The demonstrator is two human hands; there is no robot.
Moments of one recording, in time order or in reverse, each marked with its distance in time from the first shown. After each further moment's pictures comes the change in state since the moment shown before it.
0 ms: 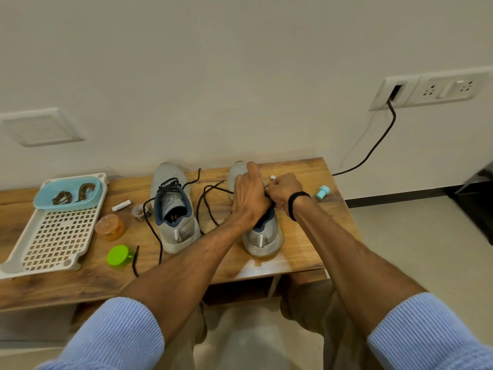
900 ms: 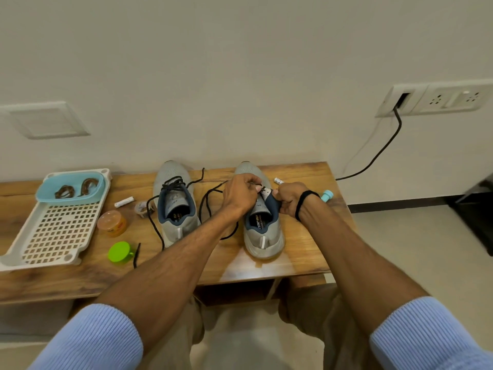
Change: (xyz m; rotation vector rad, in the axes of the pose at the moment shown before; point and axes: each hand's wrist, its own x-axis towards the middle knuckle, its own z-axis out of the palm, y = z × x) left_hand 0.006 -0.024 -0.022 -0.296 -0.081 -0.286; right_hand -0.013 -0.012 -0.009 0.442 -0.149 0.313
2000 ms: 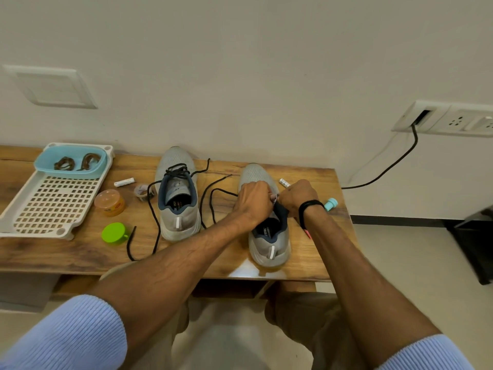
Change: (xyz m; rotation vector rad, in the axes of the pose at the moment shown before) left_hand -0.019 0.010 0.015 0.278 -0.087 0.138; right_hand -0.004 -0.001 -0.003 -0.678 0.178 -0.259
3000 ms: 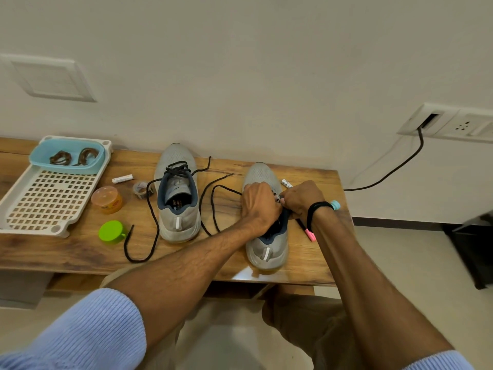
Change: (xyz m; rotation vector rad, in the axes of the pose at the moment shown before) left_hand 0.004 0.007 0.015 -0.024 0.046 -0.139; right_hand 0.023 0.007 0.002 0.015 -0.087 0.045
